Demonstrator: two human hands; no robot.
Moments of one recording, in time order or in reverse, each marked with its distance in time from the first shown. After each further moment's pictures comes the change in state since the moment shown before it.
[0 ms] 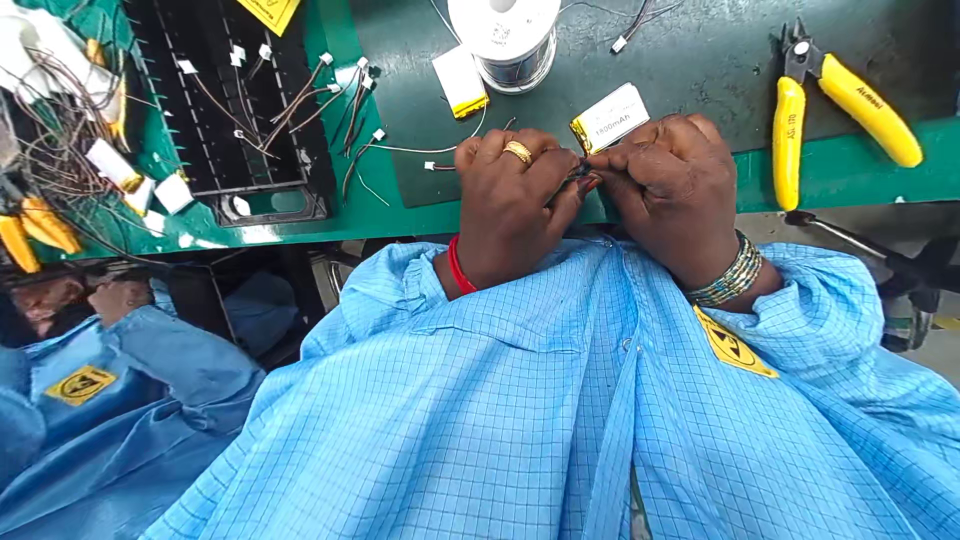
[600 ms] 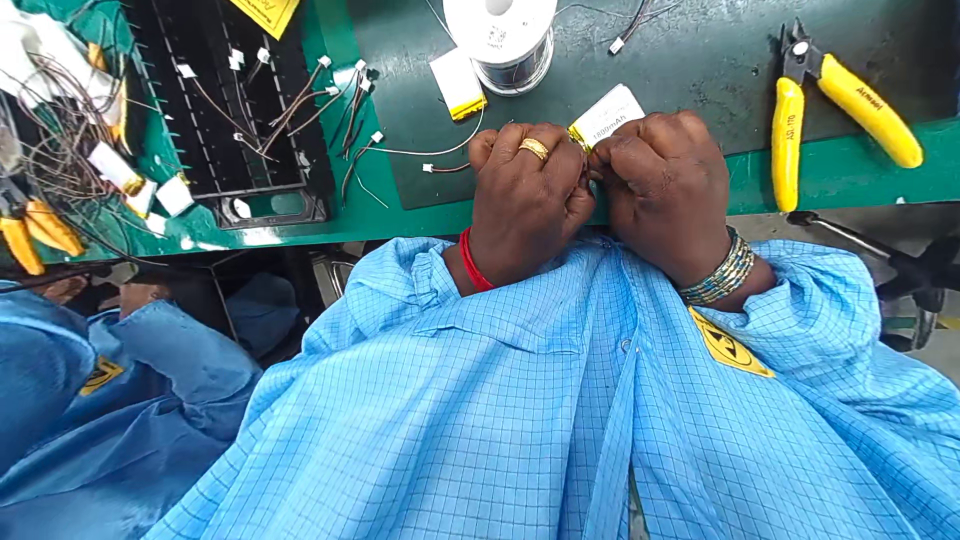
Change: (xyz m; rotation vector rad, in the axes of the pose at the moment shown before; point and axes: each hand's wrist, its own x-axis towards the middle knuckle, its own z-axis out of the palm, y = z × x) left_hand 0.007 0.003 0.013 0.099 0.042 0.058; right_hand 0.005 -0.004 0.003 -0.112 -0.062 -0.006
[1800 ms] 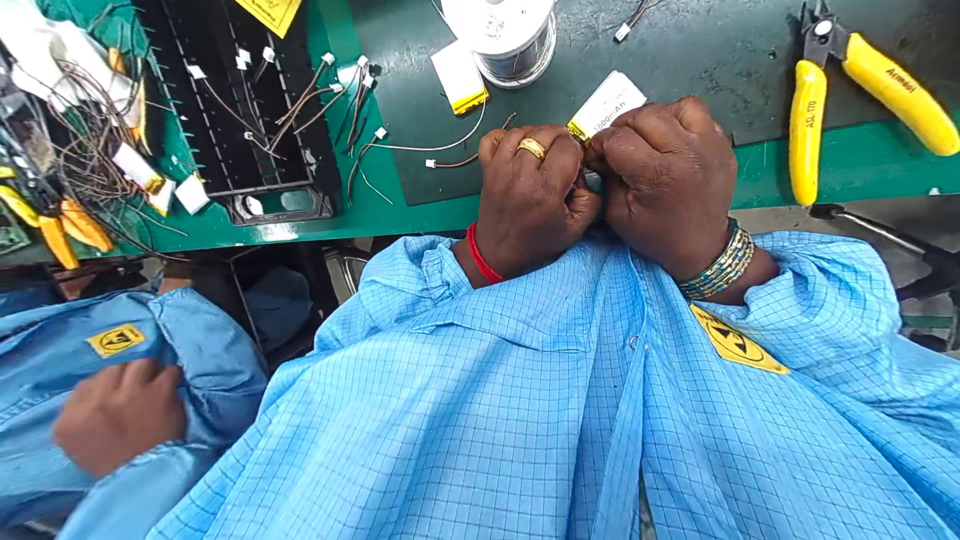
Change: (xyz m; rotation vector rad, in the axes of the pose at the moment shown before) left_hand -0.007 0.000 0.008 -0.012 0.045 -0.011; right_hand 0.002 -0.004 0.005 -0.030 -0.001 0.022
